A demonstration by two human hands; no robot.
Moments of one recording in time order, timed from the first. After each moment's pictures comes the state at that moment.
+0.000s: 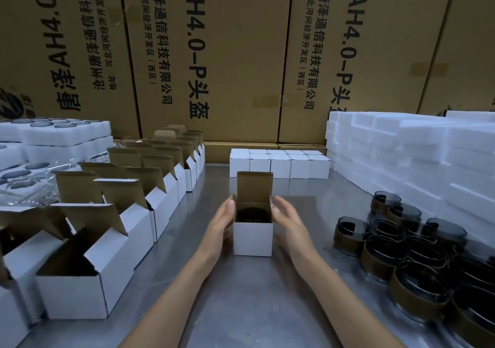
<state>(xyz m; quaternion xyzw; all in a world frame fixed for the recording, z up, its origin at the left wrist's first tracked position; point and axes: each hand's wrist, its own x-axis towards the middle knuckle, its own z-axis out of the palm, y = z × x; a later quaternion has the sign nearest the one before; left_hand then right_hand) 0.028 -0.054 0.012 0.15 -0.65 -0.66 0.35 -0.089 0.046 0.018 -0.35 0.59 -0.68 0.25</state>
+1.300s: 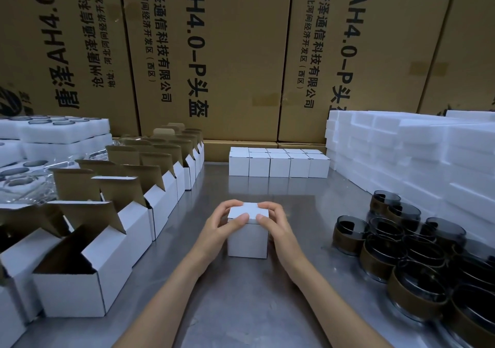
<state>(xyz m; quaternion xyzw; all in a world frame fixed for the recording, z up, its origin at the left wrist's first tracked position) 0.034 -0.059 0.009 0.16 -0.69 -0.60 0.37 -0.078 0.038 0.008 -0.42 0.55 -0.68 0.24</state>
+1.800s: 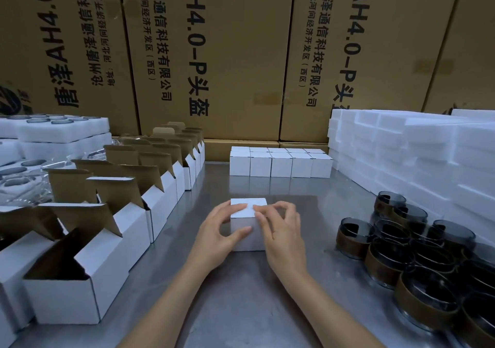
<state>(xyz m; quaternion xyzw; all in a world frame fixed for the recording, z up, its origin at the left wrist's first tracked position) 0.032 -0.070 -0.005 0.20 -0.81 -0.37 0.42 -0.081 0.032 -0.003 -0.46 0.74 -0.48 -0.08</state>
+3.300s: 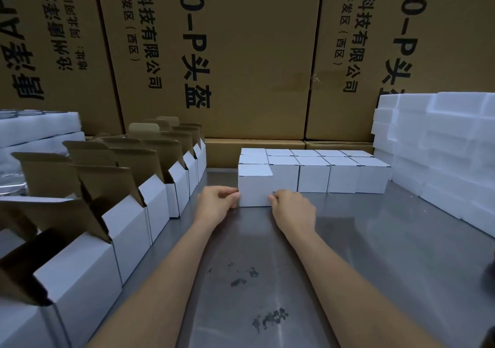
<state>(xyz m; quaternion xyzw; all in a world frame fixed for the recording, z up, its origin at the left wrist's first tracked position) -0.115 -0.294 -0.010 0.37 -0.74 -0.40 0.40 -0.242 -0.188 -0.010 -0.41 0.87 -0.22 -0.13</state>
